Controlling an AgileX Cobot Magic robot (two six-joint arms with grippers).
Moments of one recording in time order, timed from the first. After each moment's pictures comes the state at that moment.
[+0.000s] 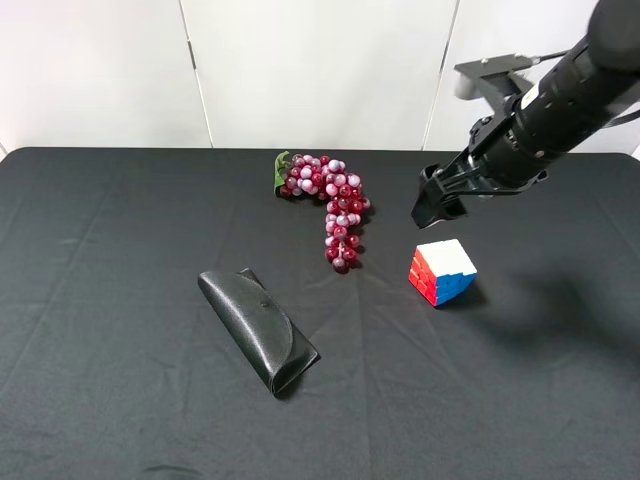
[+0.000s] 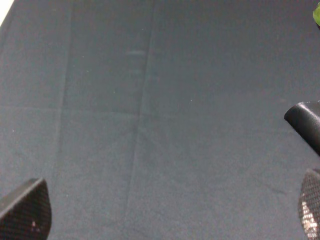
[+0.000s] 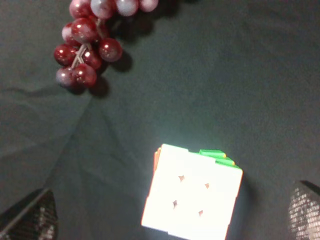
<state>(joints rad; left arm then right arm) 0.07 -0.01 -0.50 0.01 1.07 -0.07 0.37 1.51 -1.01 0.18 0.69 -0.22</state>
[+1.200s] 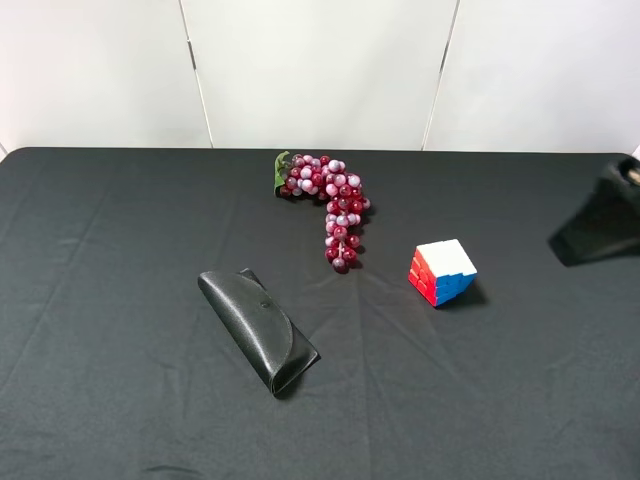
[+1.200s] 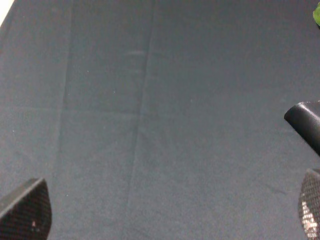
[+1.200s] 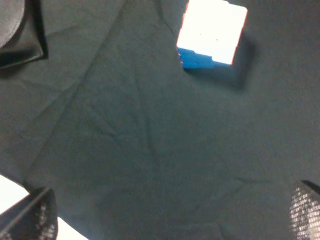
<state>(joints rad) 0.07 -0.01 -0.50 0.01 1.07 -0.07 0.37 0.95 -0.96 0.14 1.21 -0.14</state>
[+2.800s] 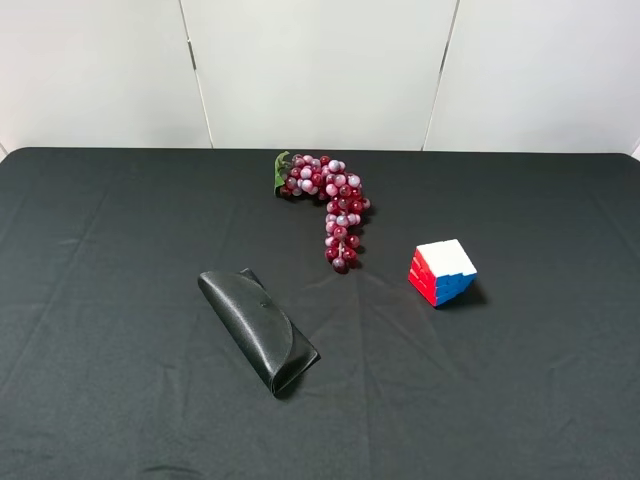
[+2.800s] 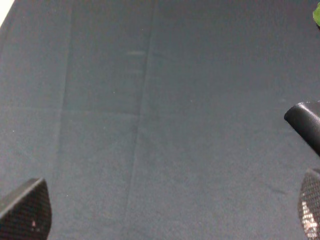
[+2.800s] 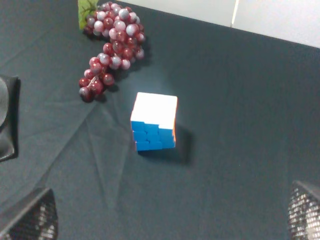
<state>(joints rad) 0.07 -0.01 -0.50 0.01 1.07 -0.07 0.37 0.00 -0.50 0.03 1.02 -0.04</state>
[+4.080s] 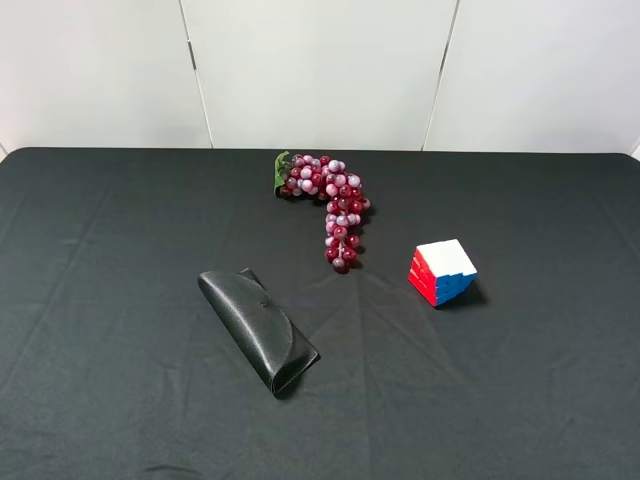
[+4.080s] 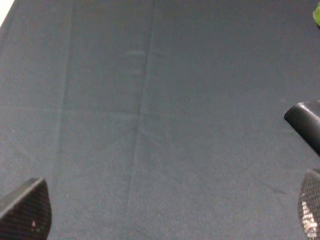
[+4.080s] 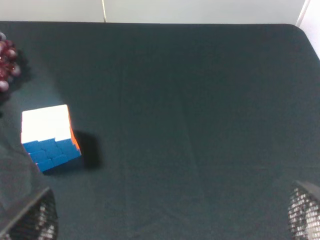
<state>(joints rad) 0.07 -0.01 -0.50 0.01 1.07 -0.07 -0.04 -0.01 -0.50 0.03 1.02 -0.04</state>
